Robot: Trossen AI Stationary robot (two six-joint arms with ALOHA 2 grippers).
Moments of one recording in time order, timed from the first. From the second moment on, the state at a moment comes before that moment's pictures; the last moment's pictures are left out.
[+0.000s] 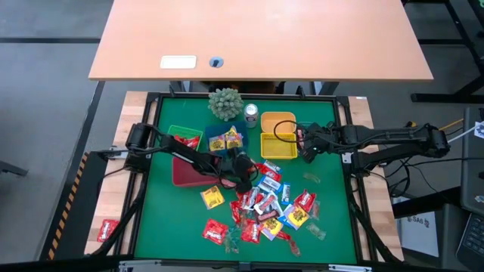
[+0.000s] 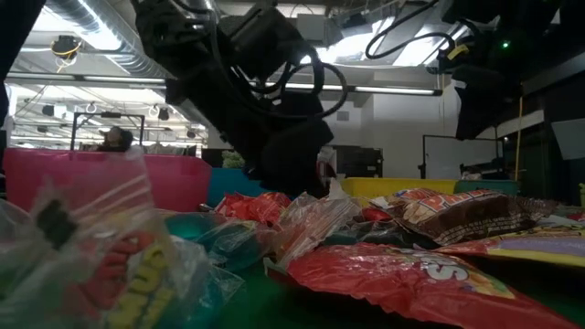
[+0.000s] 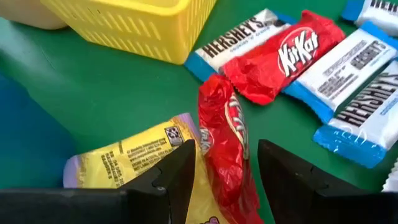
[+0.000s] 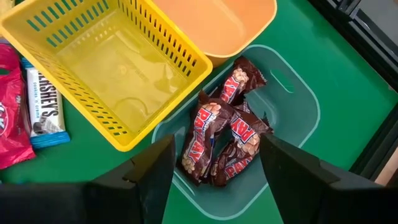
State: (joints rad) left arm -0.11 1.98 1.02 0.18 -0.37 -0.33; right arm -0.03 1.07 0.82 -1.00 0.43 0.62
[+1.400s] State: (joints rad) left arm -0.07 1.51 1.03 -0.20 -0.36 -0.33; right arm -0.03 1.06 0.95 -1.02 0.29 0.44
